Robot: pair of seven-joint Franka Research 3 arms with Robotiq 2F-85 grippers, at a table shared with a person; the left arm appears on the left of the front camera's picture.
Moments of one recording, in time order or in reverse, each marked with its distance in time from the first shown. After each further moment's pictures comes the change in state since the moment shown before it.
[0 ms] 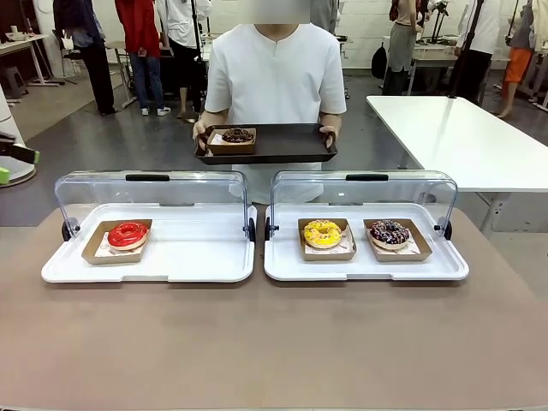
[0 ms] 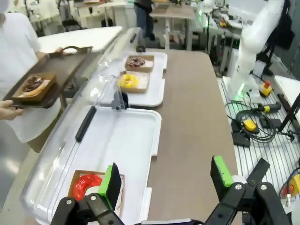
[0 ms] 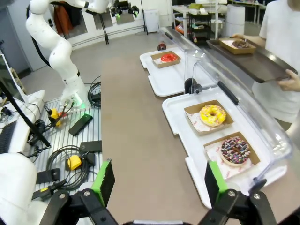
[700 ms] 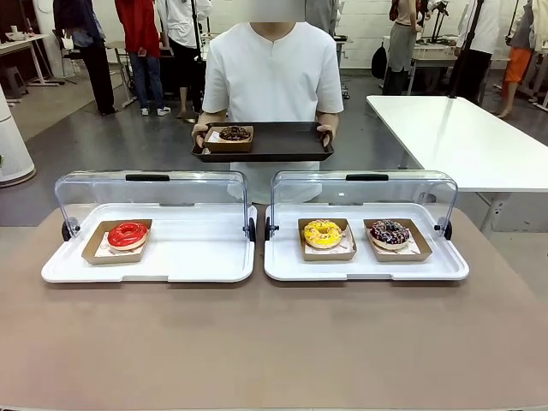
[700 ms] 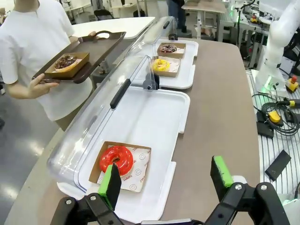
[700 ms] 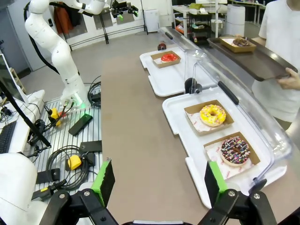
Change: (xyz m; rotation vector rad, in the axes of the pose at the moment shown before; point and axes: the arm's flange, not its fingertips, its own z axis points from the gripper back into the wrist) left arm -0.019 -0.004 0.040 0.175 0.046 0.003; right arm 0.000 0.000 0.000 0.000 0.000 0.000
